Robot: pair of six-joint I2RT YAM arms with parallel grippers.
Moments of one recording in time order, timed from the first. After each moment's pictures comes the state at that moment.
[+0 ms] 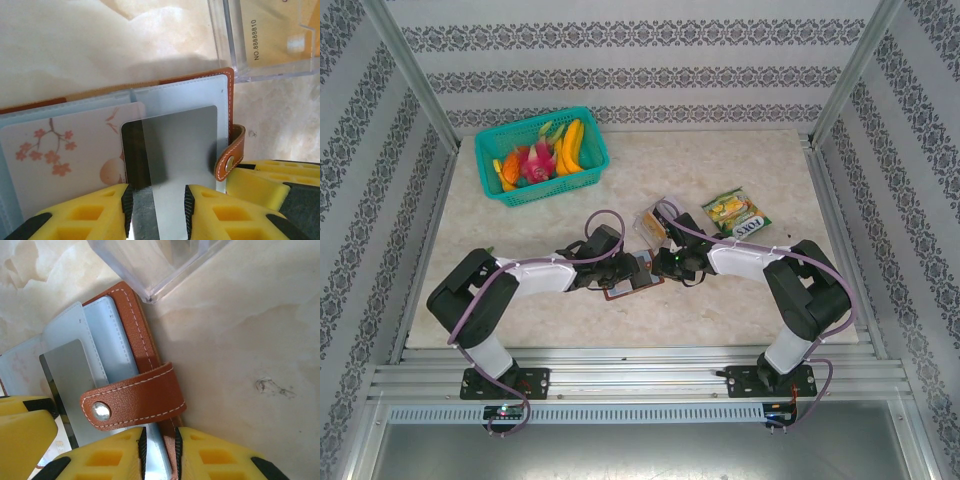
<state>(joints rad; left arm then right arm) -0.68 1.68 0.80 -0.03 0.17 -1.05 0.59 1.68 0.86 -0.27 -0.28 0.75</state>
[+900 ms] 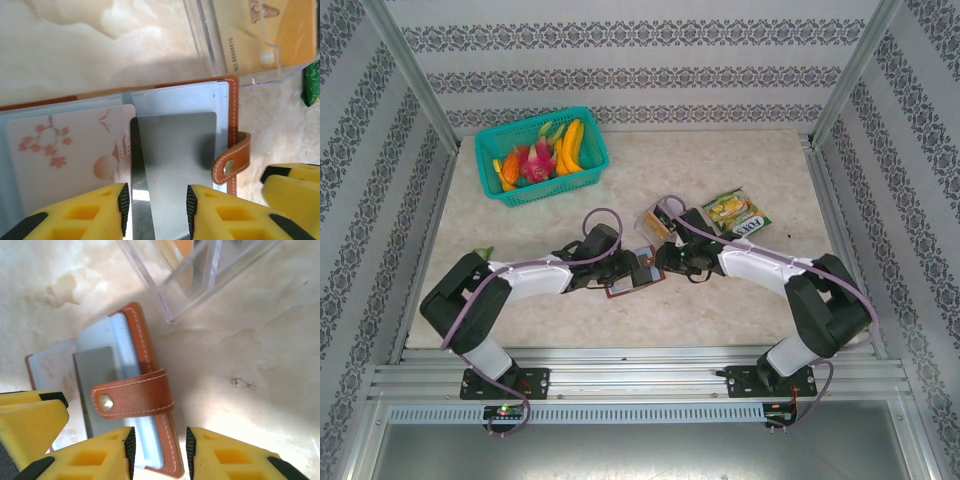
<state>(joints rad) -0.68 1.61 0.78 -0.01 0.13 -1.05 0.58 1.54 0.86 -0.34 -0.20 0.71</state>
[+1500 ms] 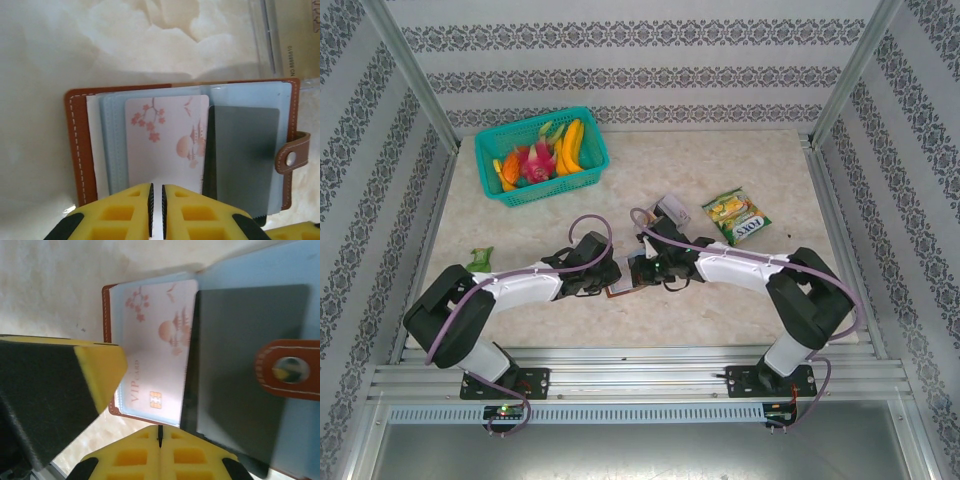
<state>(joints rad) -0.68 1.53 0.71 -0.13 0.03 -1.05 0.76 1.66 0.94 -0.28 -0.32 0.67</state>
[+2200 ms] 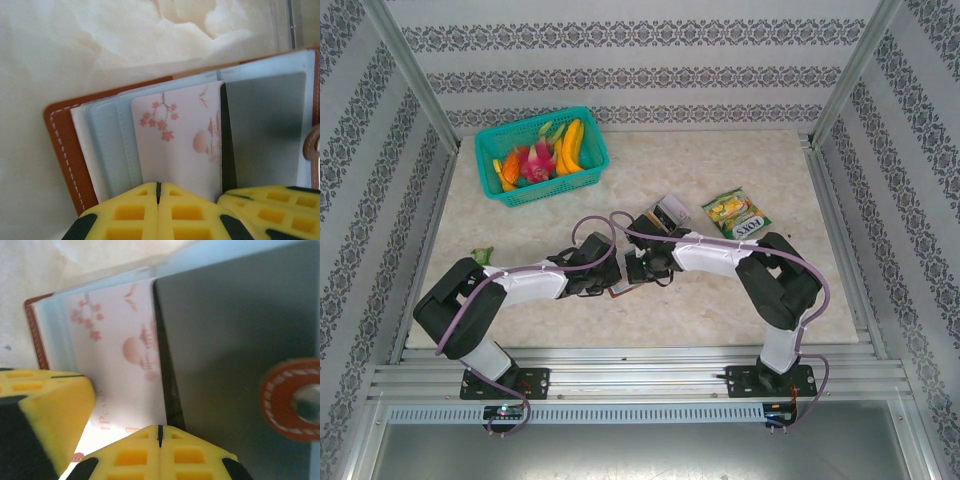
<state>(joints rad) -0.67 1.59 0.72 -0.10 0.03 -1.06 0.78 1.84 1.12 -0.45 -0.16 0.59</state>
